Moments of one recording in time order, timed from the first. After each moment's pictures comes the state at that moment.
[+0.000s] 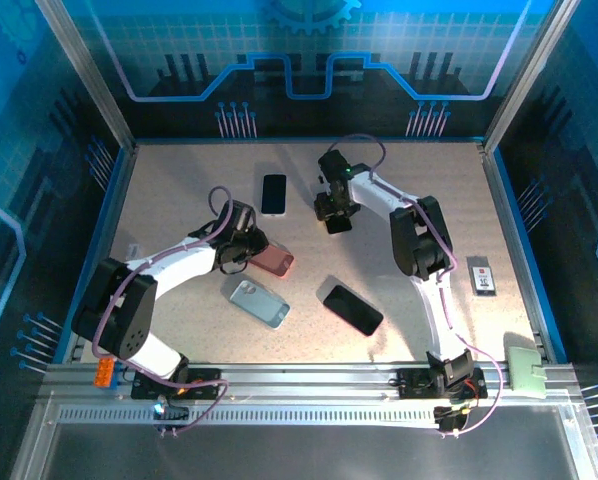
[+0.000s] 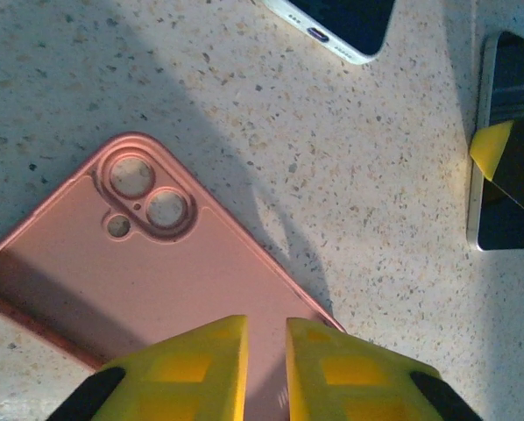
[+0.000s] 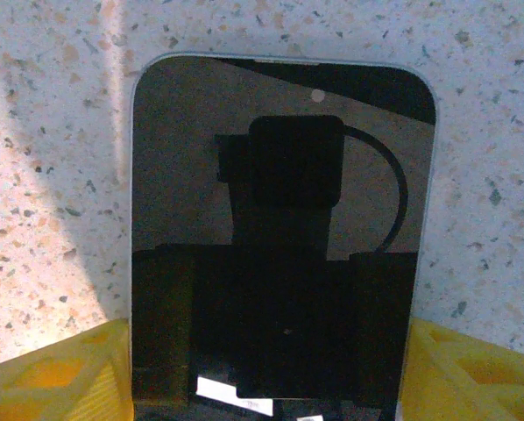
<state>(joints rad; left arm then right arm) -0.39 1.54 0.84 -0.21 0.06 -0.89 0.44 2.33 1.88 -0.78 0.07 0.14</state>
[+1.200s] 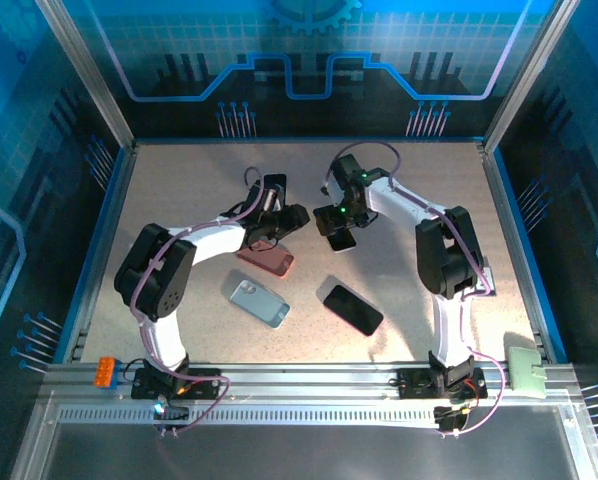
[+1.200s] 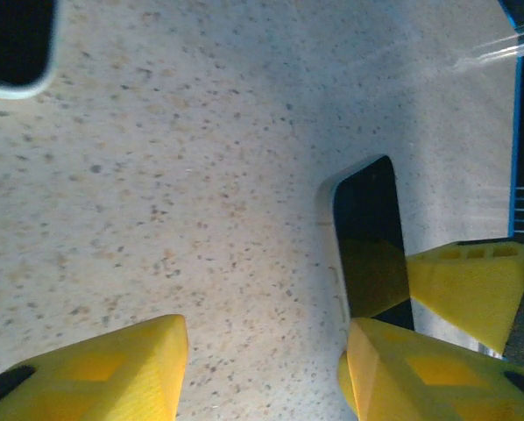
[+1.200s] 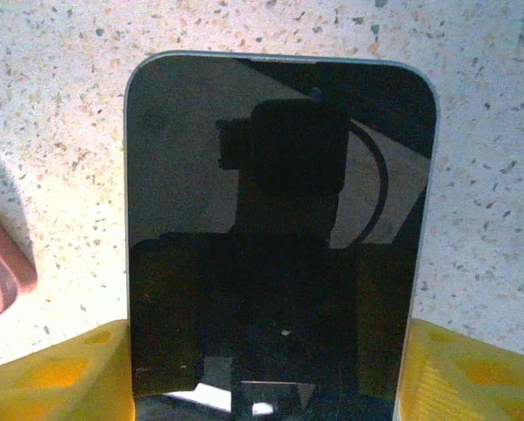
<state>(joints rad) -0.45 1.85 1.10 0.03 0.28 -0.91 0.44 2.04 1.61 -0.84 -0.17 0.07</state>
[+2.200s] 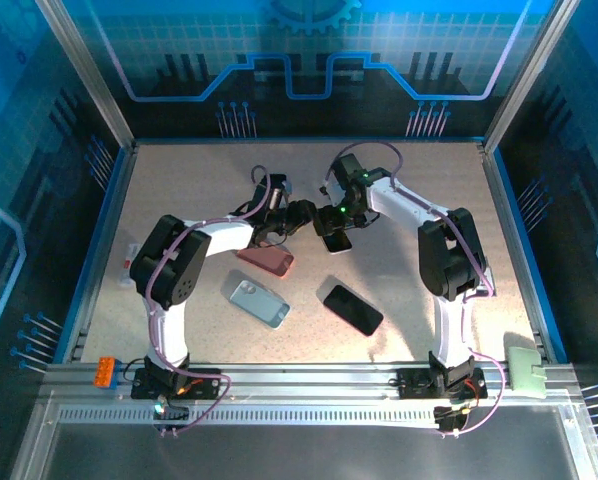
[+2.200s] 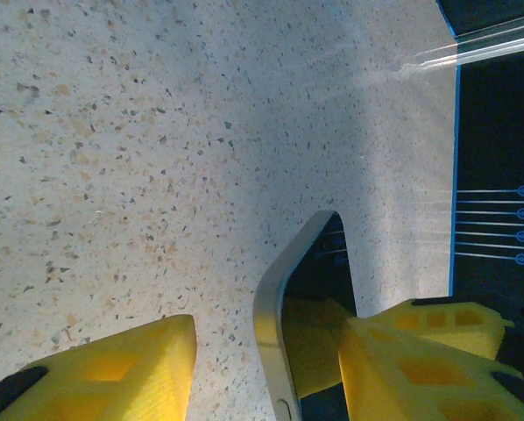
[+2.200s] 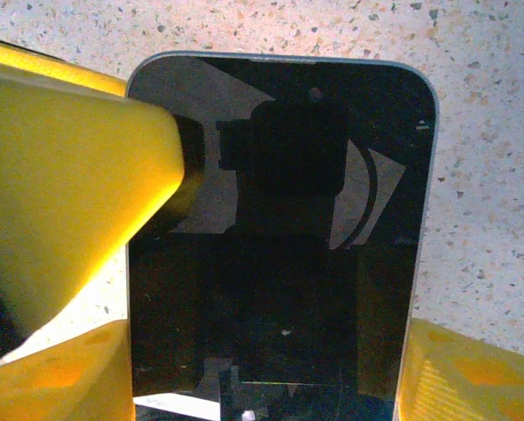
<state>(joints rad) -0.45 1.97 1.14 0.20 0.36 -0.99 0.45 2.02 1.60 -0.84 -0.25 0.10</state>
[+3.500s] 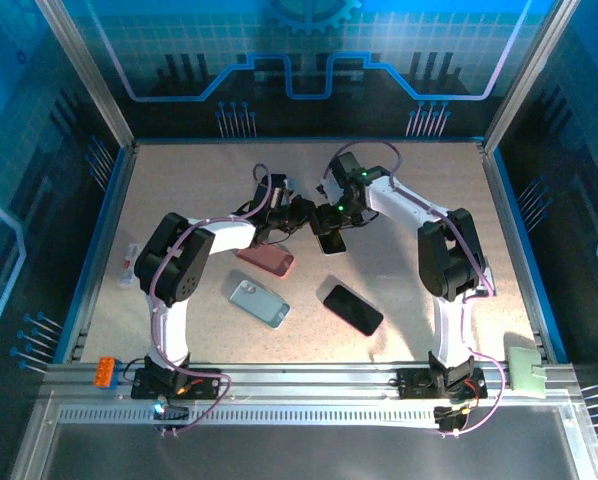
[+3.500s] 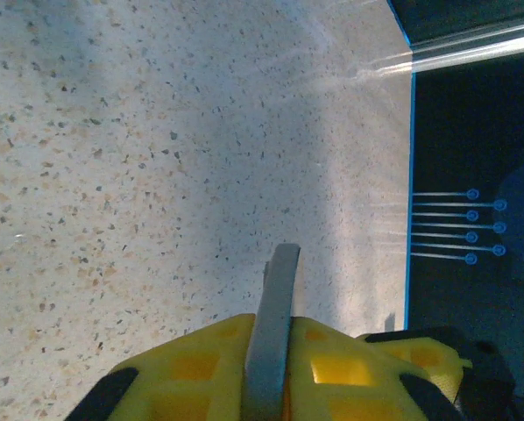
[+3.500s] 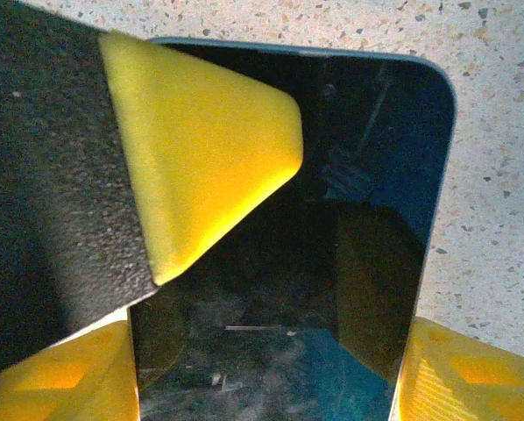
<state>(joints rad) -0.45 2.00 1.16 0.29 0.41 -1.05 0.46 2.02 1.62 -0.86 -0.30 0.13</state>
